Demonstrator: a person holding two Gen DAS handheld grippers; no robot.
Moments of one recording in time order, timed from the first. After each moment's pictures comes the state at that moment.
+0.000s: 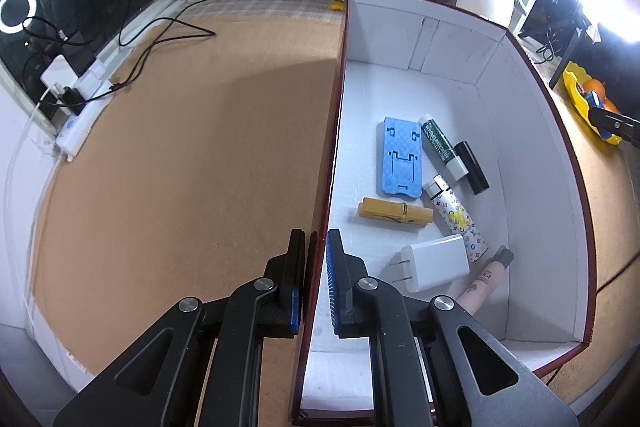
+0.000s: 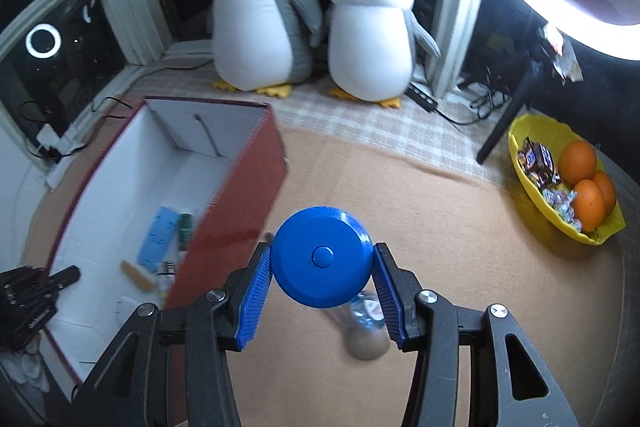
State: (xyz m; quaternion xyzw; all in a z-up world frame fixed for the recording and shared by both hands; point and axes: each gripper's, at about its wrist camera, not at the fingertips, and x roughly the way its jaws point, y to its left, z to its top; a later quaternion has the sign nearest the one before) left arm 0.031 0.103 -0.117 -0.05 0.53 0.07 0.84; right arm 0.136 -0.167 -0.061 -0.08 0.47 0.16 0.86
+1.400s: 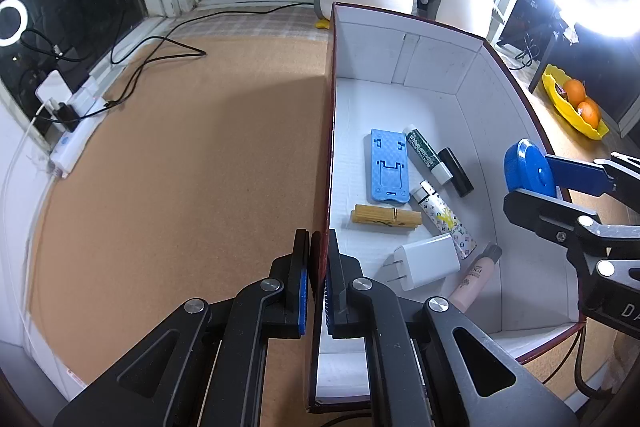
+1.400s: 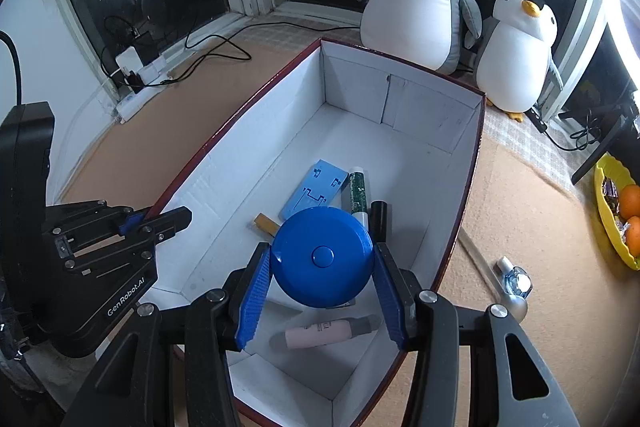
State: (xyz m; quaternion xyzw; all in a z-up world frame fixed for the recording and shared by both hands) left arm 0.022 0.107 -0.110 -0.05 0.50 0.04 0.86; right arm 0.057 -0.039 -0.081 -0.13 0.49 0.25 0.82
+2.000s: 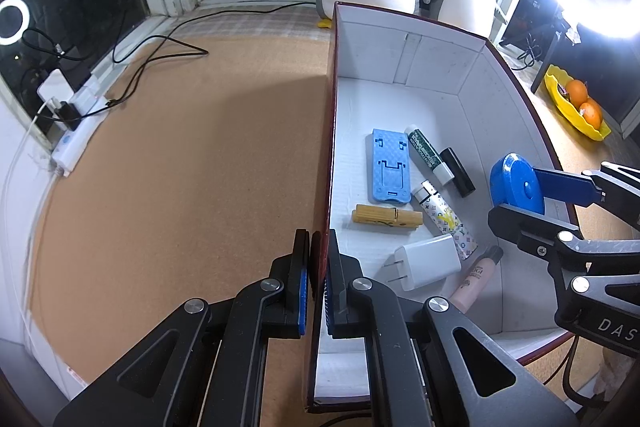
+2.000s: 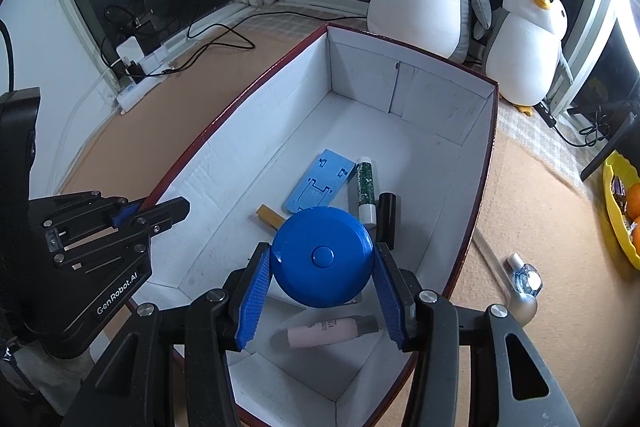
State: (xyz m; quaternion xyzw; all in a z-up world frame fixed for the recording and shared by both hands) left arm 0.022 0.109 -0.110 -0.05 0.50 0.04 0.86; right arm 0.059 -0.035 -0.092 -0.14 0.50 0.26 0.82
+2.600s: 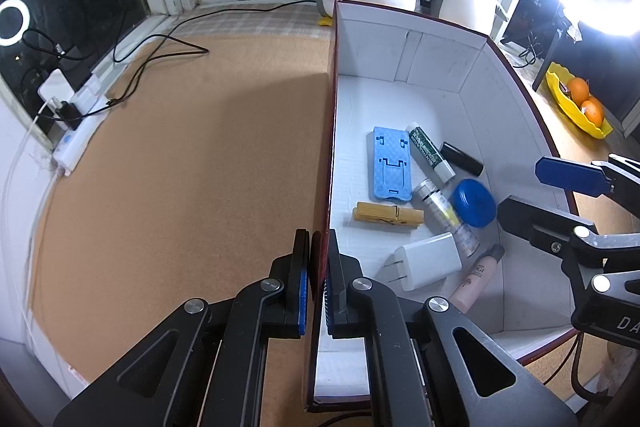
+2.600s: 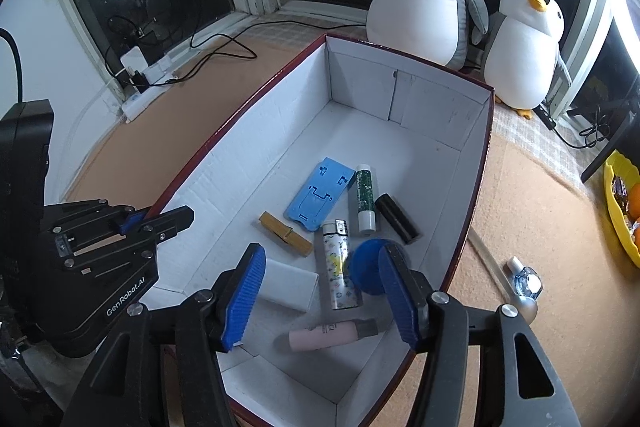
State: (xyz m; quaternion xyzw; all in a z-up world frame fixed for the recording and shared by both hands) left arm 0.021 0.111 -0.112 -0.05 0.51 0.04 0.86; right arm 0.058 -0.041 -0.085 -0.12 0.49 0.26 0.82
